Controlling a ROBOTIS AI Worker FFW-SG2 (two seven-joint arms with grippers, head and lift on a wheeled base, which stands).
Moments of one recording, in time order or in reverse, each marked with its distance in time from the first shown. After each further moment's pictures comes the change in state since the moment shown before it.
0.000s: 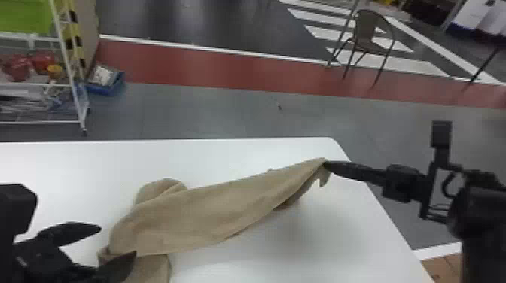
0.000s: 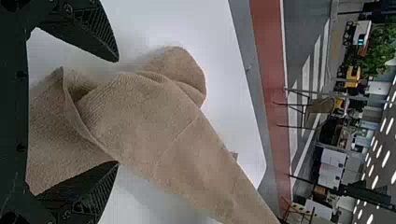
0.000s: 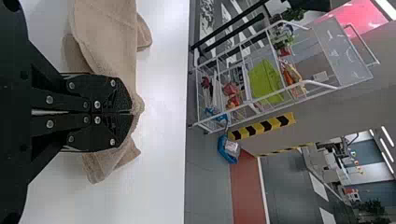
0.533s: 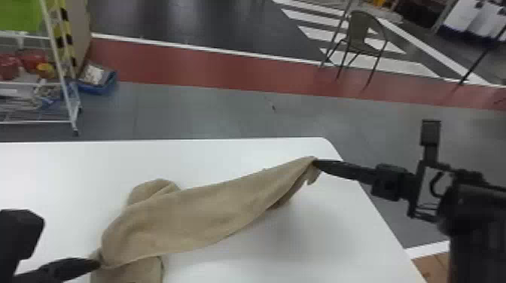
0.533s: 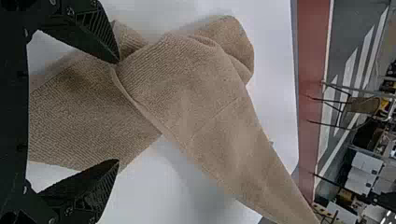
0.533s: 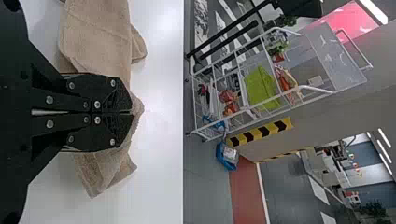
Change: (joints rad) left arm 0.035 0.000 -0.055 -0.008 -0.065 0.150 -0.033; right arm -0.008 0.015 0.004 -0.025 -0.012 0.049 0.000
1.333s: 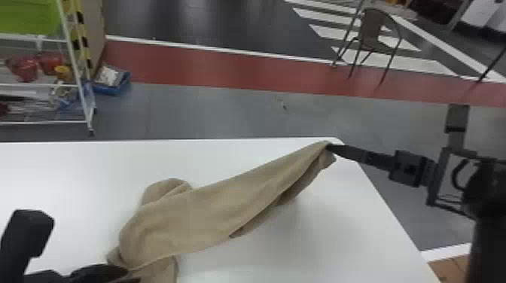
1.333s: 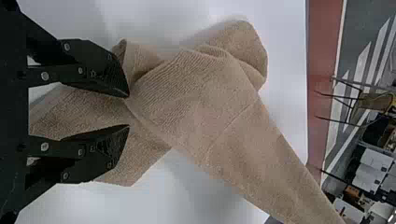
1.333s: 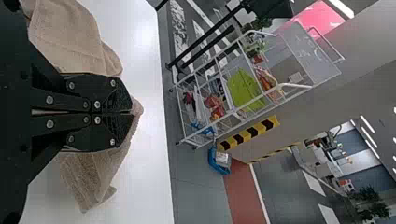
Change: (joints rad) left arm -0.015 0.000 0.038 0.042 -0.035 -0.010 -0.101; right arm -0.090 0.001 -0.006 -0.039 -0.021 0.206 -0.007
